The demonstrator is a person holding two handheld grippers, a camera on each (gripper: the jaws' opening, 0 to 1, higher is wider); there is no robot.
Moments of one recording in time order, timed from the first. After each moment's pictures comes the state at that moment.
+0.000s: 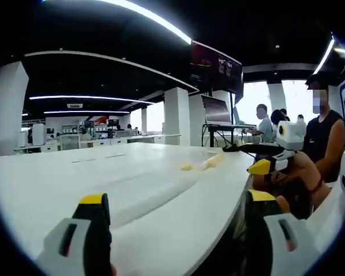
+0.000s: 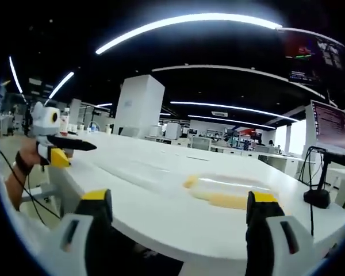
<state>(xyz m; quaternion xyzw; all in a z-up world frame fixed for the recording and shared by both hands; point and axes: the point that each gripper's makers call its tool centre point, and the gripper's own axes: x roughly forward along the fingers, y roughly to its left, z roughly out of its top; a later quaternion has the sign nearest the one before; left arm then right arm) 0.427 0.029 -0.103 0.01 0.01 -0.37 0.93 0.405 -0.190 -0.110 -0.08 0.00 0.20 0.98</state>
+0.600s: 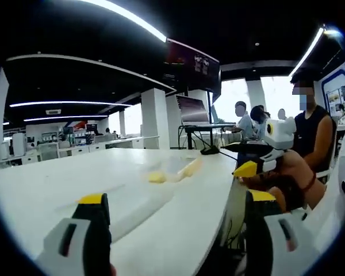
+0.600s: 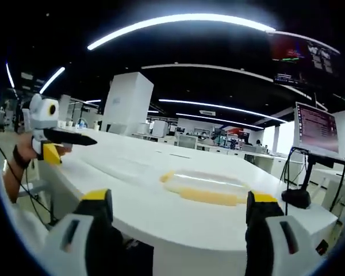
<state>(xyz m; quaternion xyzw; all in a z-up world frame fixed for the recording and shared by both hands) 0.423 -0.051 -0.093 0.03 0.00 -0.45 0.89 0.399 -0.249 -0.107 -0.09 0.00 0.15 0.98</state>
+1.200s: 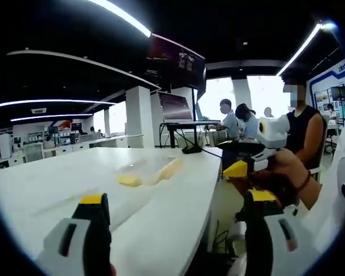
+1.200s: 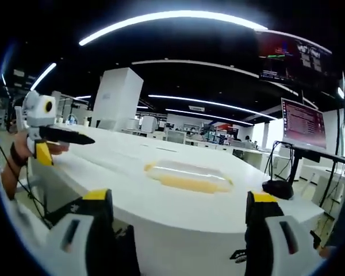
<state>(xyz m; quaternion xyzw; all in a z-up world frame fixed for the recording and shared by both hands) 0.407 -0.100 -0.102 0.04 0.01 -0.50 0.87 0.383 -0.289 -0.116 -0.09 0.01 0.11 0.99</state>
